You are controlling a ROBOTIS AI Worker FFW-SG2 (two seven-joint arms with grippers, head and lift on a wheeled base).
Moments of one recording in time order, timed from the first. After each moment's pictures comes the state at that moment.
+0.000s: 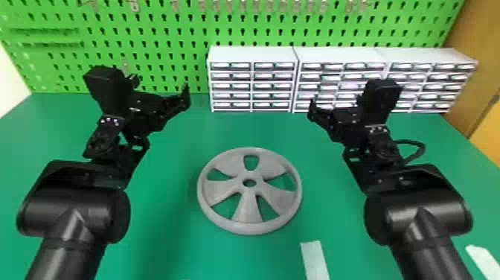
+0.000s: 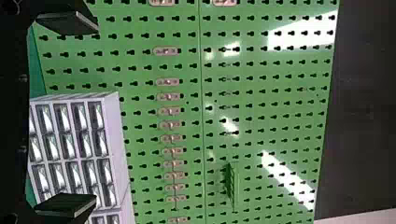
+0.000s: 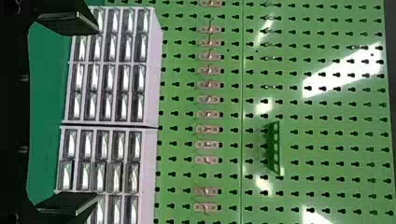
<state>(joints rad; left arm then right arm) -0.20 0.15 -0.05 -1.69 0.12 0.10 -0.15 -0.26 -0.08 0.14 -1.59 -0.10 0.18 -0.03</state>
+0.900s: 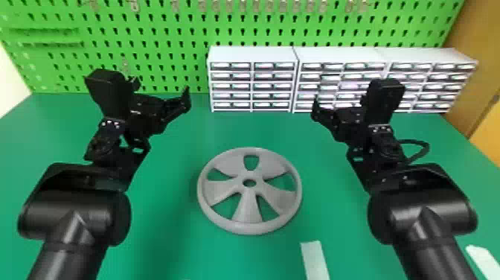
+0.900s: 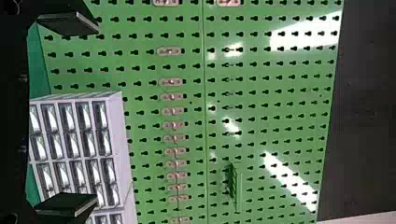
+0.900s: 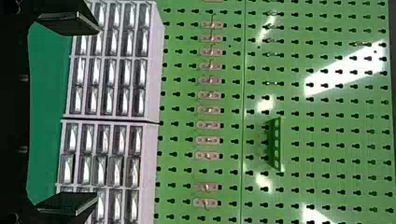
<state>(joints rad) -0.19 0.14 -0.05 -1.69 0.12 0.10 -0.15 -0.26 -0.09 0.13 -1.59 -0.10 0.19 -0.03</state>
